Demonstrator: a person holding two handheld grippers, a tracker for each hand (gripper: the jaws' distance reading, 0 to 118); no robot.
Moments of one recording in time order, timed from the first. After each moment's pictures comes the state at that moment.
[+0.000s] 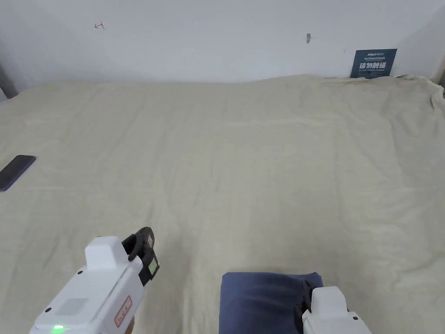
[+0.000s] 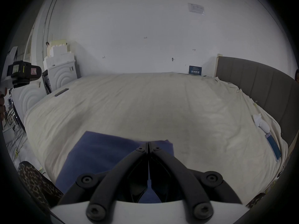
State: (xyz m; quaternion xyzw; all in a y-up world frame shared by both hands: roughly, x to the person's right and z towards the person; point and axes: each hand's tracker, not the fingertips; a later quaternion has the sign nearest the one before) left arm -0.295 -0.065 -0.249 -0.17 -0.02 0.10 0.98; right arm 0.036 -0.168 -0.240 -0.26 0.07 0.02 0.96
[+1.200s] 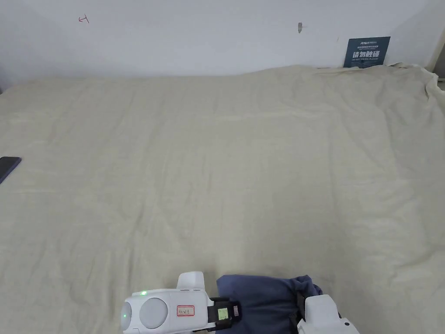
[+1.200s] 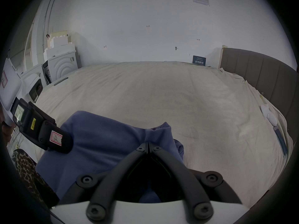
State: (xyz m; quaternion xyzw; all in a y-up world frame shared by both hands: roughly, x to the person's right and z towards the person) left arm -0.223 -0.176 -0.317 -0.53 -0.21 0.21 0.79; right arm 0.044 -0.198 -0.246 -0.30 0.08 0.03 0.95
